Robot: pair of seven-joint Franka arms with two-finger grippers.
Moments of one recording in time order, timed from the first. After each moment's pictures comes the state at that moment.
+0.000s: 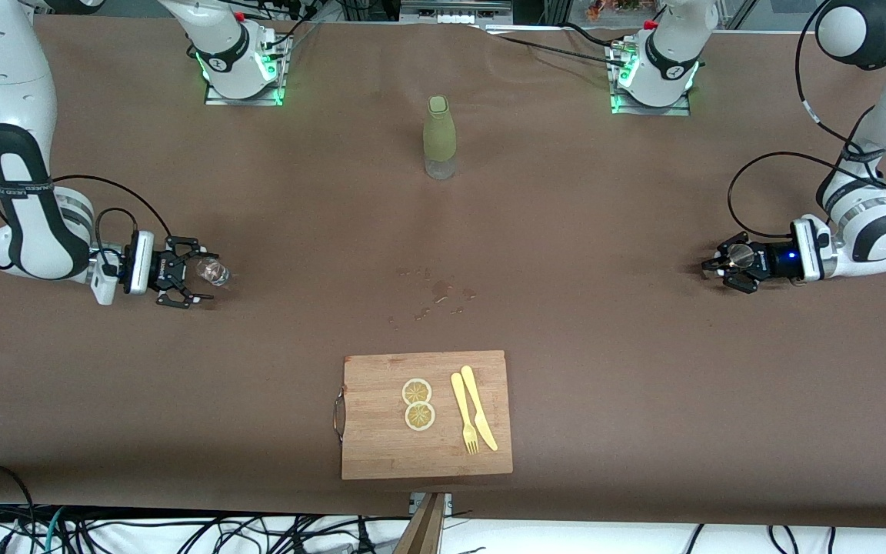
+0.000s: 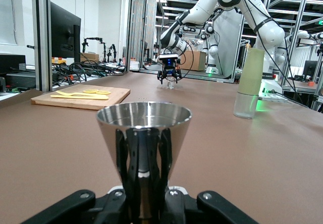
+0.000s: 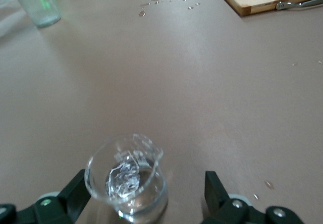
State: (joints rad) left arm 0.47 0.86 0.11 -1.78 -1.12 1.41 2.63; right arm -0.14 0.66 -0.15 -1.90 0.96 1.91 -2.38
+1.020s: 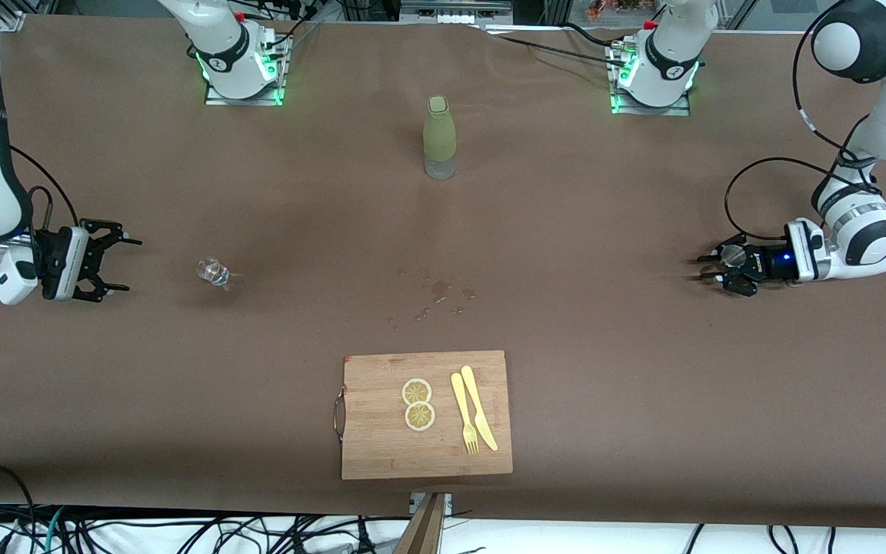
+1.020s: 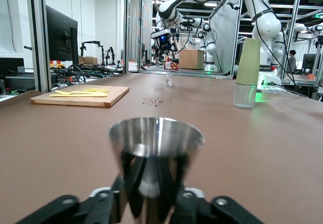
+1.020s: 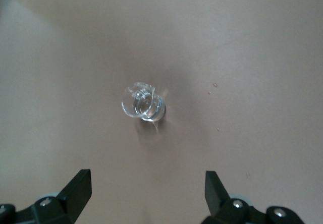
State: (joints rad) left arm 0.47 0.91 0.12 -1.75 -1.12 1.40 2.70; right arm -0.08 0.39 -0.20 -1.82 0.41 1.89 -1.63
